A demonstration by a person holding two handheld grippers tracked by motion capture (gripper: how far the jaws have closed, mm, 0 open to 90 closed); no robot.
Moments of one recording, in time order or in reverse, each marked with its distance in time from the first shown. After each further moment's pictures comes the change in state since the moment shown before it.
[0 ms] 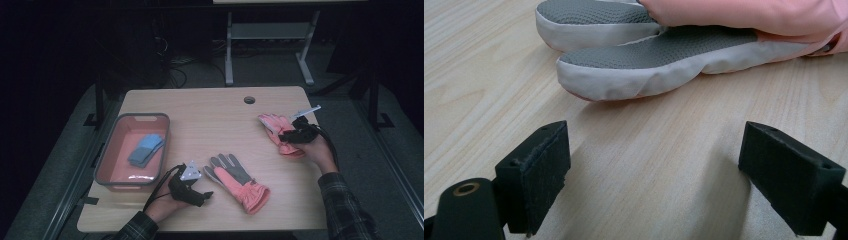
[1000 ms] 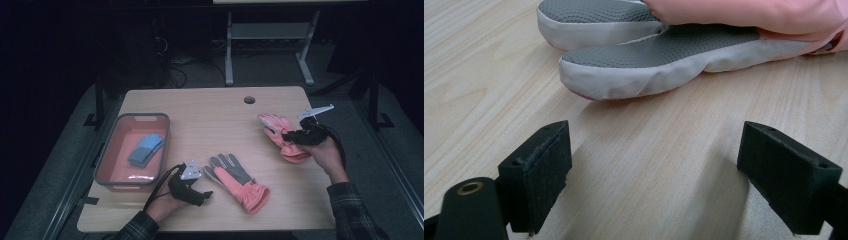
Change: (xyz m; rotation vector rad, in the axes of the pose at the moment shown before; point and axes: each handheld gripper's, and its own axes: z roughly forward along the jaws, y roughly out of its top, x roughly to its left) left arm 0.001 0.001 -0.001 0.009 -0.002 0.003; right arm 0.032 0.002 -0.055 -0.075 0.046 -0.026
